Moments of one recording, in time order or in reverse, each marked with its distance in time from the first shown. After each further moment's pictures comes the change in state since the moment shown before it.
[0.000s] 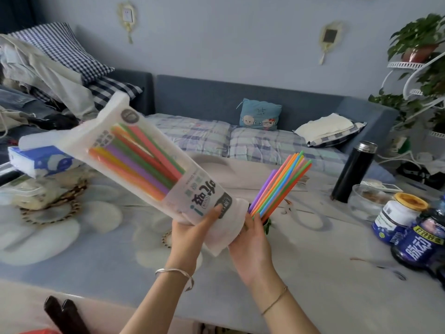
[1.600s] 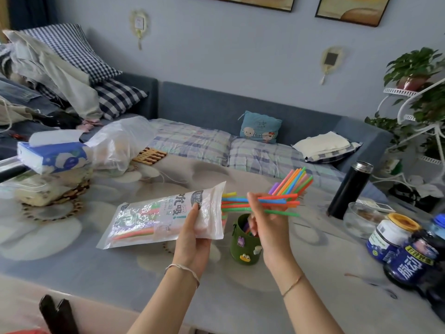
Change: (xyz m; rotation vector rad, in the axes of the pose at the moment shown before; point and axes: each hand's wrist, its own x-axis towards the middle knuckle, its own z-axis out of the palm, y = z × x) left_hand 0.026 -0.015 -0.001 -0.725 0.099 -0.306; right_hand -0.013 -0.043 0.032 -0.710 0.056 -0.653
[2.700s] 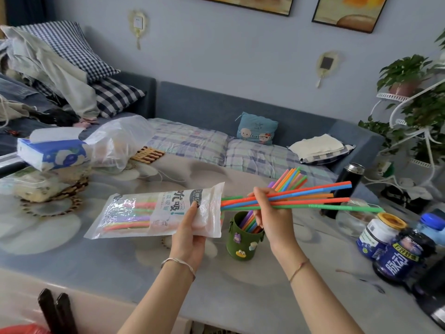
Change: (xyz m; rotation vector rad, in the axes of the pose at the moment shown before) left_hand 0.000 0.003 -0.003 0.064 -0.010 -0.005; right_hand 0.006 -0.016 -0.011 -0.134 -0.050 -0.012
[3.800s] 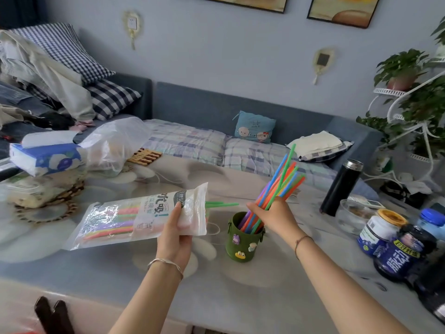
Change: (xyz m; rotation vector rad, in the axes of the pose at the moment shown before) left_hand 0.026 0.012 -0.026 0.054 0.056 0.082; right_hand 0.051 0.041 -0.031 -0.811 -0.099 0.117
